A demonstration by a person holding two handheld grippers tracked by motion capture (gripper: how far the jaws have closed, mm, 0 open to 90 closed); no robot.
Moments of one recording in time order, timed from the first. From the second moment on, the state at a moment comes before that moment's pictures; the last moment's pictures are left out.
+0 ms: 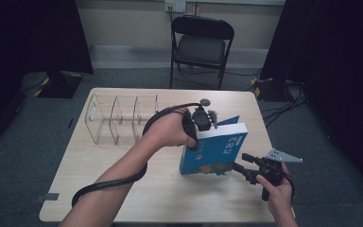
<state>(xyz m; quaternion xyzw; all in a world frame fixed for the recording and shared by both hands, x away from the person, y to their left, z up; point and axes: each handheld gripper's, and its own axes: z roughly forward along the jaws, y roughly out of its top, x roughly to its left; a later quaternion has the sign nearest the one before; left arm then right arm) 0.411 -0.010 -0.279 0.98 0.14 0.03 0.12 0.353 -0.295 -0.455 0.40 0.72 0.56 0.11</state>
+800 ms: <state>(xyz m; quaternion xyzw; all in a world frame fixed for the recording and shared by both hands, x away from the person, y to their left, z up) 0.405 0.039 -0.280 0.98 0.18 0.04 0.08 0.352 -0.282 -0.492 0.41 0.81 0.39 0.16</state>
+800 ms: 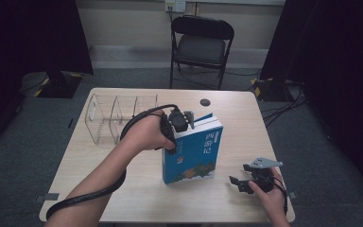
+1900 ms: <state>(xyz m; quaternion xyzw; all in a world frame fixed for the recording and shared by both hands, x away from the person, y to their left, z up) 0.394 0.047 -0.286 0.98 0.20 0.00 0.09 0.350 -0.280 -0.500 0.40 0.82 0.36 0.18</state>
